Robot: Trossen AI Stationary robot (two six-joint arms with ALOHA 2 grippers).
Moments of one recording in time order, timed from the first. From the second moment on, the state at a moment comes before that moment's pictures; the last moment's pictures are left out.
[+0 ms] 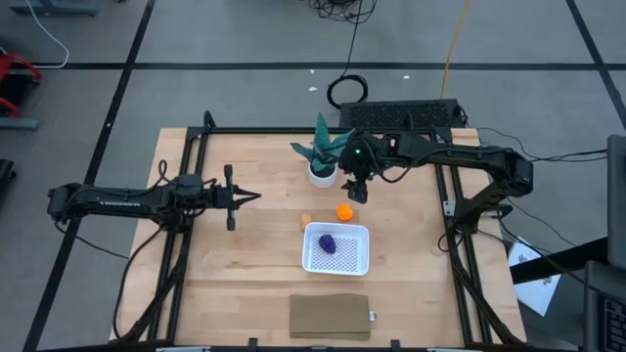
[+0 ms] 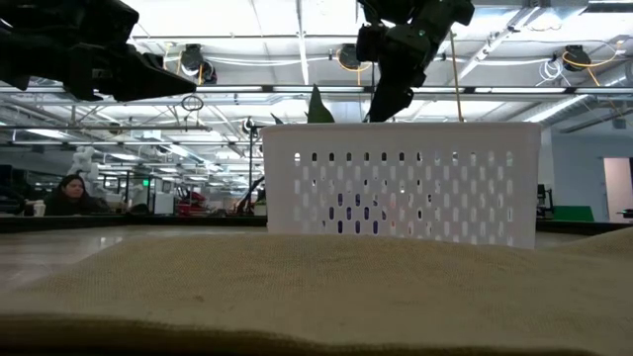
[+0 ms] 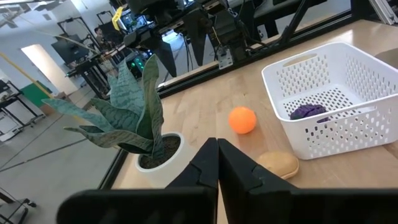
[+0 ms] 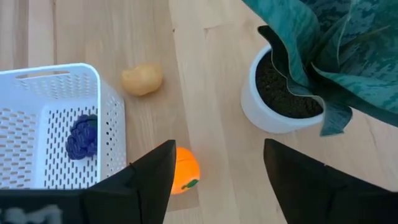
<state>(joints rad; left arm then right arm) 0.10 0.57 0.20 0.24 0.00 0.43 -0.28 1.54 1.28 -0.74 -0.14 -0.06</state>
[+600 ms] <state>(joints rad) 0.10 0.57 0.20 0.24 0.00 0.41 -0.25 1.71 1.28 -0.79 -0.14 -0.07</state>
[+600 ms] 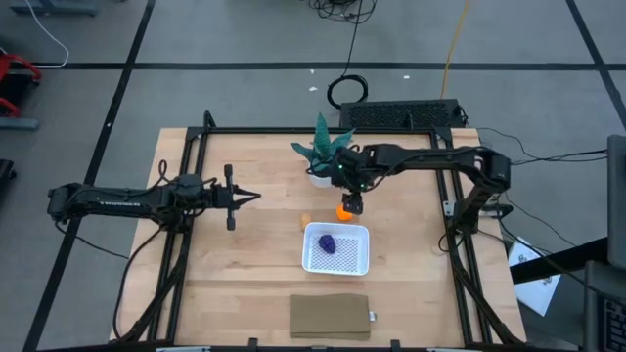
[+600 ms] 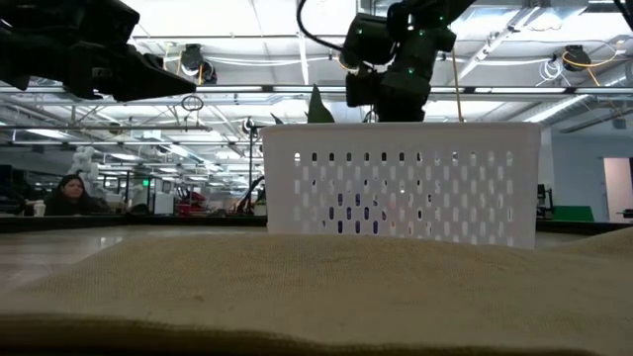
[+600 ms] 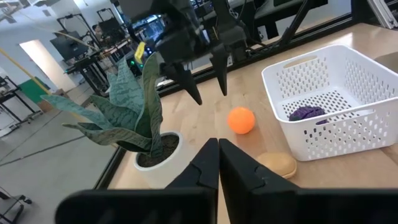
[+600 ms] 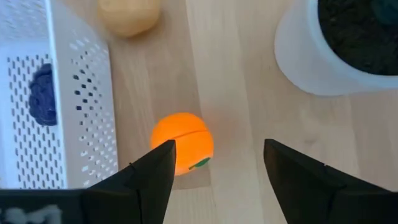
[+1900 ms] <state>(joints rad) 0.10 0.57 0.20 0.24 0.00 0.39 -0.24 1.77 1.16 -0.67 -0.19 -0.20</state>
